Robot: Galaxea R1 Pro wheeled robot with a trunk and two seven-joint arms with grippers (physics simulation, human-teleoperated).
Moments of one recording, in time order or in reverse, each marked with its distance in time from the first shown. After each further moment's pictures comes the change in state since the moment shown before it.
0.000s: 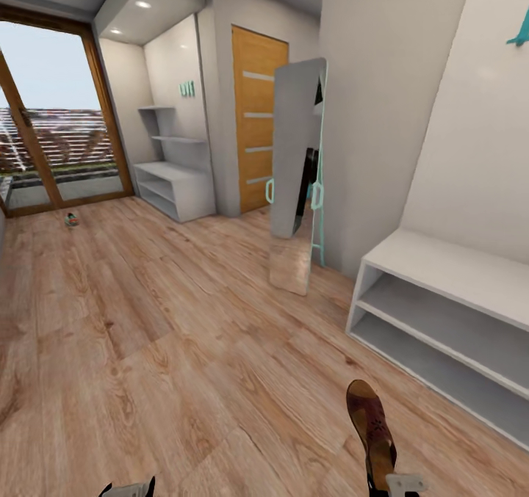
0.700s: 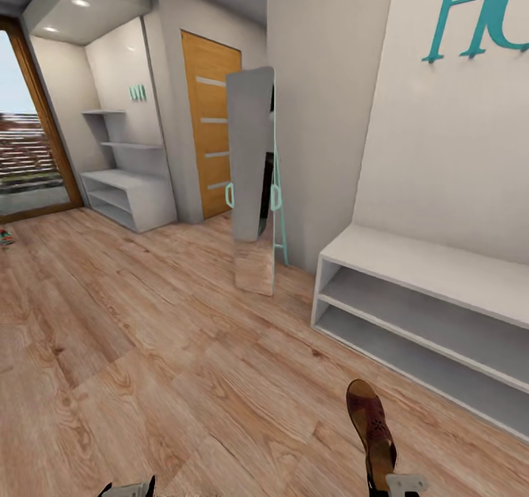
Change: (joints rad) left arm 0.000 0.001 -0.001 -0.001 0.002 -0.002 0.000; right arm 0.000 0.000 0.000 0.000 0.000 0.000 0.000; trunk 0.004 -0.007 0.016
